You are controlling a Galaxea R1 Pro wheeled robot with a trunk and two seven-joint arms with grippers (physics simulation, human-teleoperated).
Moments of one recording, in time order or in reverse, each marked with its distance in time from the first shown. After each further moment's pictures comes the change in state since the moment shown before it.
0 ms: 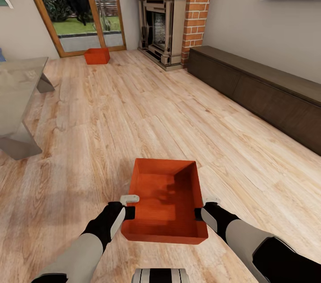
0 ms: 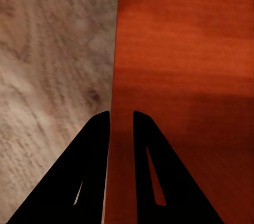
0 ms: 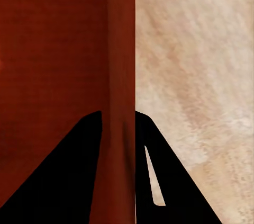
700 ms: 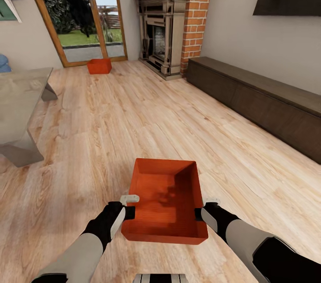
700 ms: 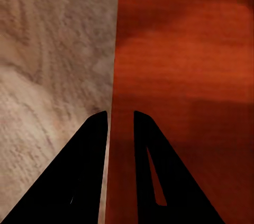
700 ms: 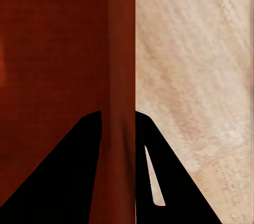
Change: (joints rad) left arm 0.000 0.000 0.001 -0.001 -0.007 0.003 -0.003; right arm 0.000 -0.001 0.003 0.001 -0.007 0.000 0.001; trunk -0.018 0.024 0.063
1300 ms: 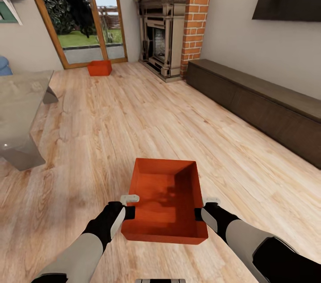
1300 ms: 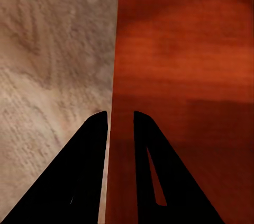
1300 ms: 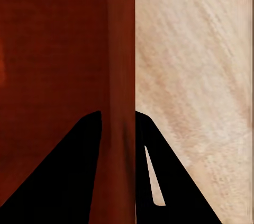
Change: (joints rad) left arm 0.000 0.000 -0.001 0.000 0.000 -0.001 0.001; right arm 0.000 0.000 0.007 0.001 -0.009 -0.005 0.000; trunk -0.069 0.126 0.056
